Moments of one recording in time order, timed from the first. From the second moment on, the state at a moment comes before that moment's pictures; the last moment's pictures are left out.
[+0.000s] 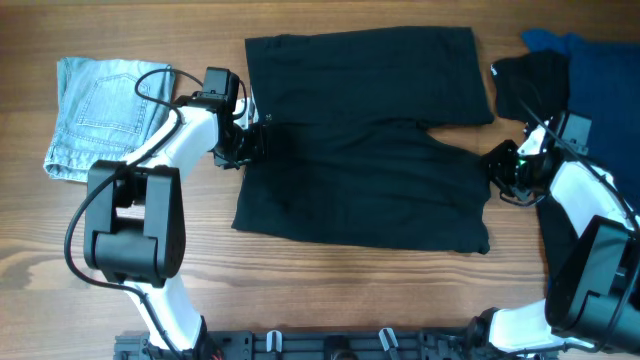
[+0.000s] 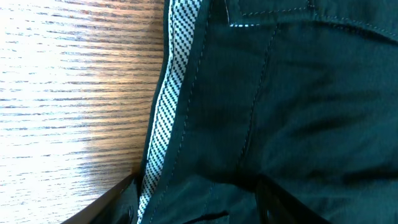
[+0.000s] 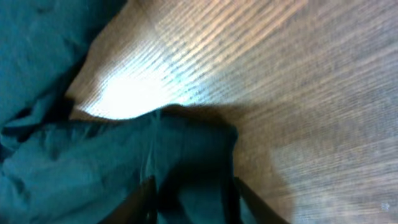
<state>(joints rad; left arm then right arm) -0.15 1.98 1.27 -0.70 0.27 -0.29 -0.35 1.66 0.88 -0.45 -0.37 0.37</state>
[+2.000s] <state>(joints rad) -0.15 1.93 1.18 -0.62 0.26 -0.29 -0.35 1.88 0.91 0.01 -0.53 0.09</state>
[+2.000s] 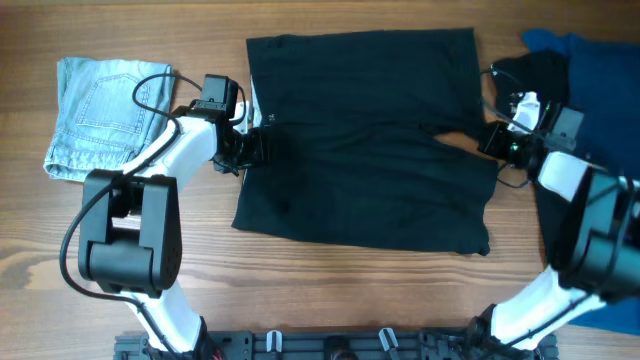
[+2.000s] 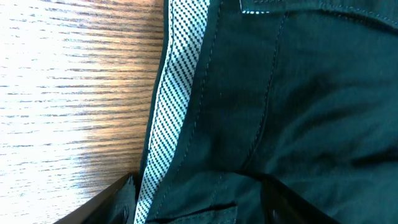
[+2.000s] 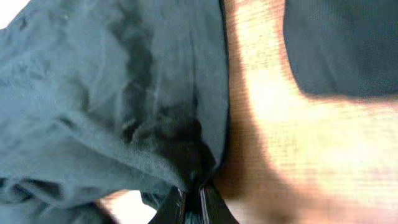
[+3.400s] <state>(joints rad) -0.21 2.05 1.28 -0.31 0.18 -0.26 -0.19 1.93 1.09 -0.27 -0.31 0.07</state>
